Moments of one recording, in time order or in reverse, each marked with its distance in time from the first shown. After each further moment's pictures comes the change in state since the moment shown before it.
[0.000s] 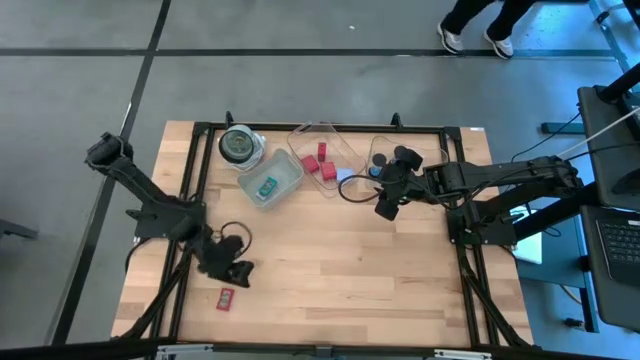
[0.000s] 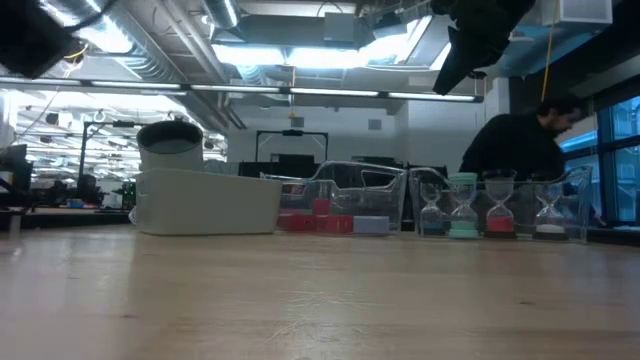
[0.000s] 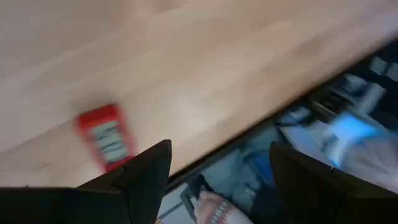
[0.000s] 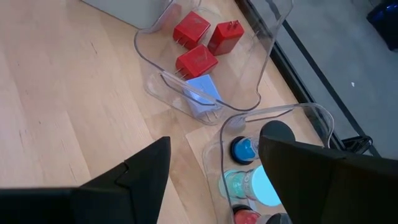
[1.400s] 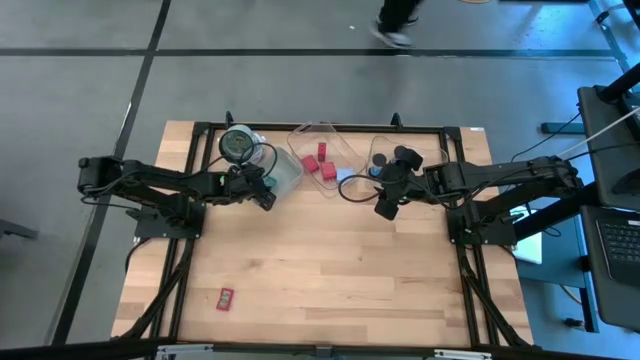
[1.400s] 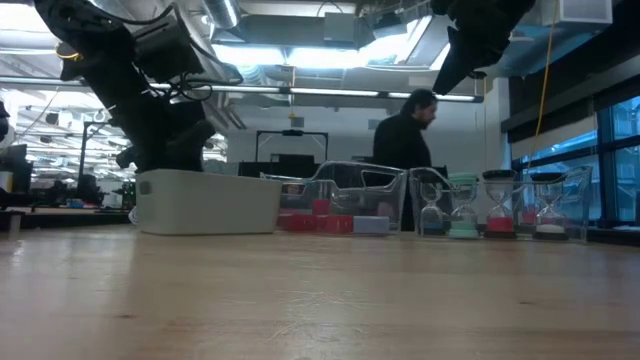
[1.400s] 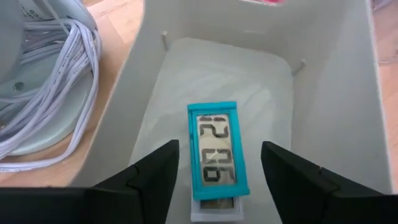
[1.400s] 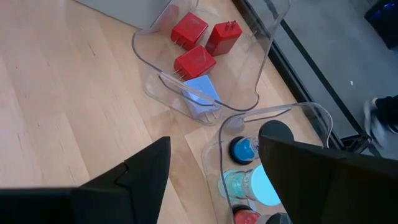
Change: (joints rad) left arm 0.868 0.066 -0.188 0.186 -0.496 1.298; right arm 0.000 0.000 0.000 0.000 0.007 0.011
